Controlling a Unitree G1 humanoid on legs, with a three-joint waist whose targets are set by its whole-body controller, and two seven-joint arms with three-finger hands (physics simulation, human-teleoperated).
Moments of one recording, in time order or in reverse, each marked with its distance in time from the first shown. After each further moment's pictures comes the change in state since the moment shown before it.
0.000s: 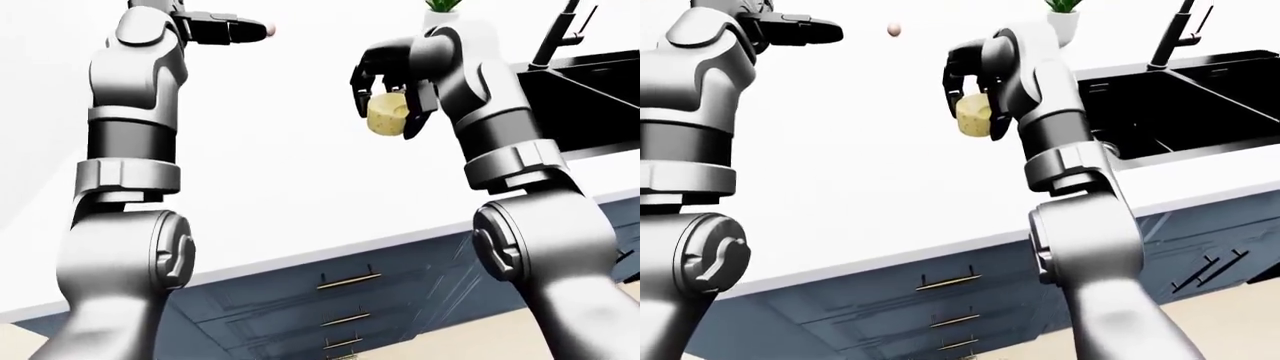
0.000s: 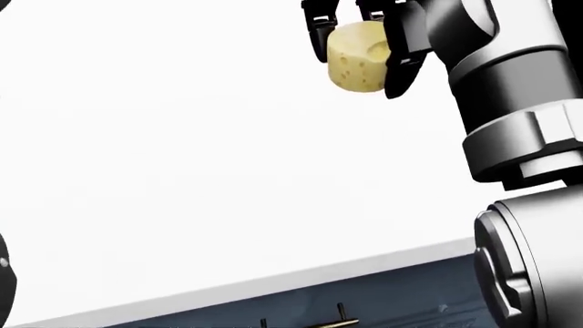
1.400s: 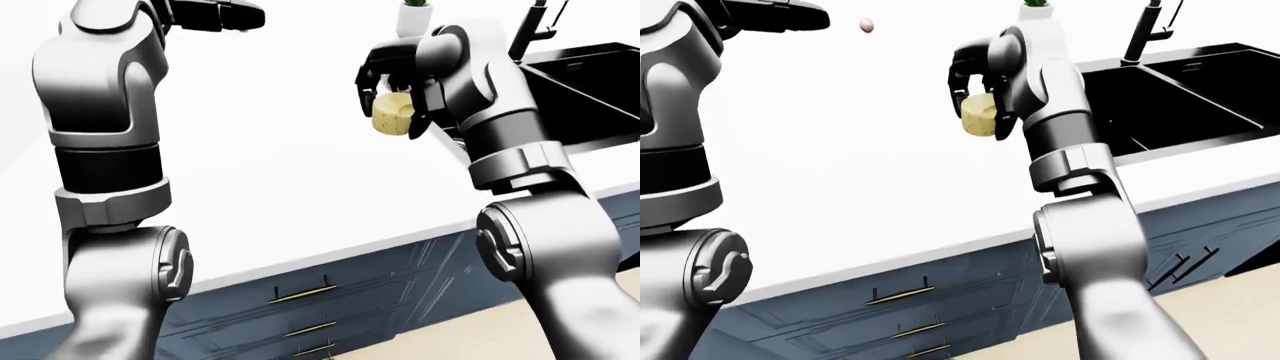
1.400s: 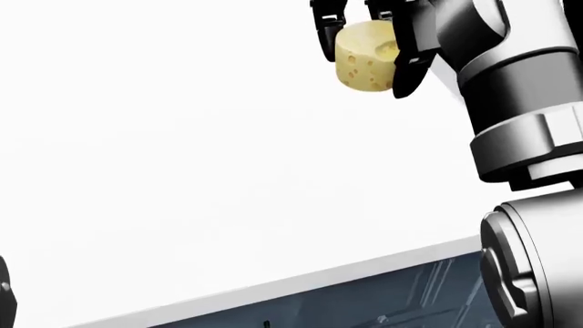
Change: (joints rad) left arm 0.098 0.008 0.002 -0.491 -0.003 0.320 -0.026; right arm 0.013 -0.016 -0.006 -0.029 0.003 0.011 0.025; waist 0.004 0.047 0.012
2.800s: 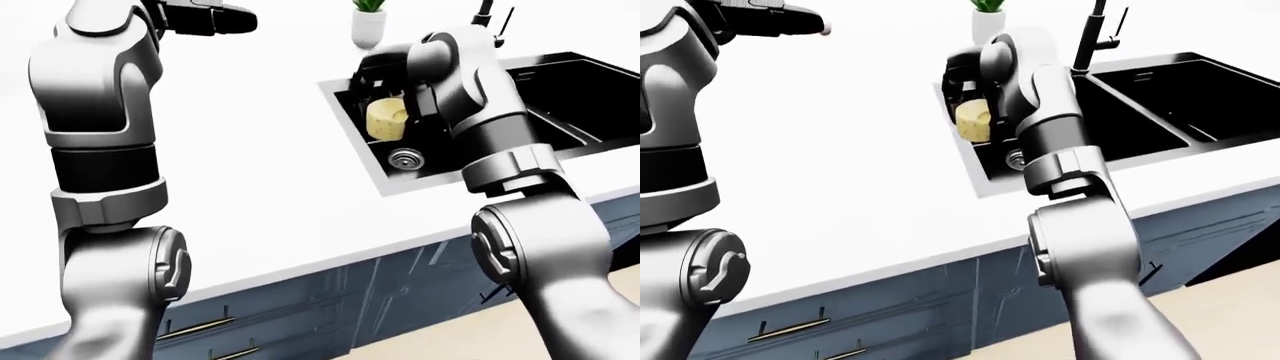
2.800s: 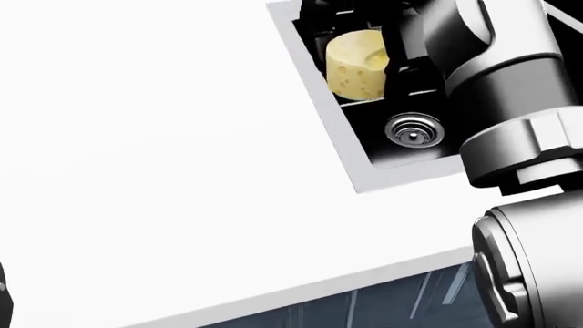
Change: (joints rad) left arm 0.005 0.010 0.016 0.024 0.019 0.009 -0.001; right arm 0.007 0.021 0.013 0.007 0.003 -0.011 0.005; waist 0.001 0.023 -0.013
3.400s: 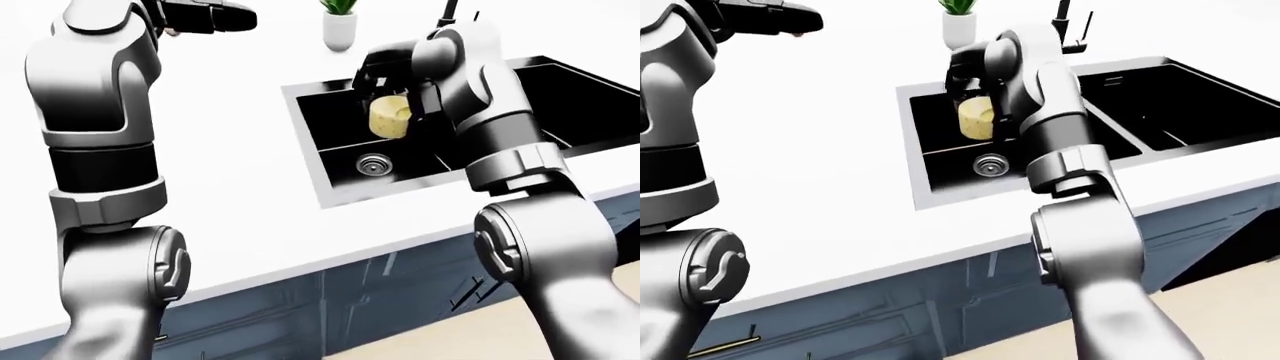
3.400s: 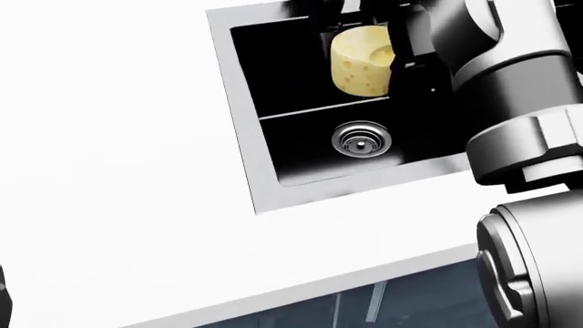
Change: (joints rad) left arm -0.003 0.002 -0.001 -0.007 -0.001 0.003 -0.001; right arm -0.003 -0.012 -0.006 0.000 0.001 0.005 -0.003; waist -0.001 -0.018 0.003
